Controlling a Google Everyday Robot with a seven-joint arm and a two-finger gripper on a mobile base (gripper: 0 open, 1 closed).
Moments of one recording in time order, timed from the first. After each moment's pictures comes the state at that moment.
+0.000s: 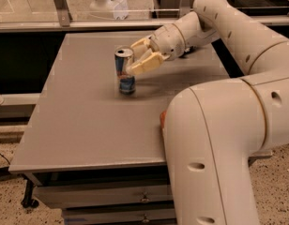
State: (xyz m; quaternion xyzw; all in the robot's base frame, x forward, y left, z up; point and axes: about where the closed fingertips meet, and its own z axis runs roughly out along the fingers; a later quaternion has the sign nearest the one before) arm 0.602 0.026 0.894 -0.44 -0.70 -0.32 0.46
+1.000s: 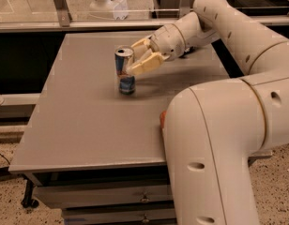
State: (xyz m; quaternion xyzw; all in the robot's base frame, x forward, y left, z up) arm 0.602 0.026 0.894 -0.44 -0.70 -0.32 0.46
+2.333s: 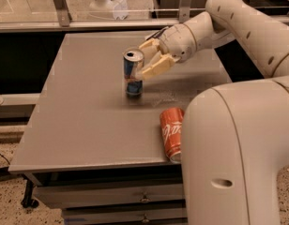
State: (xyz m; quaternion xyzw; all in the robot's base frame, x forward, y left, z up) arm 0.577 0.008 0.910 -0.42 -0.70 -0.35 0.46
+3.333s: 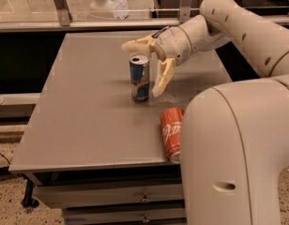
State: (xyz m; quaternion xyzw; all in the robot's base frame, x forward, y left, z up) arm 0.565 0.017 0.906 -0.41 -0.70 -0.34 0.47
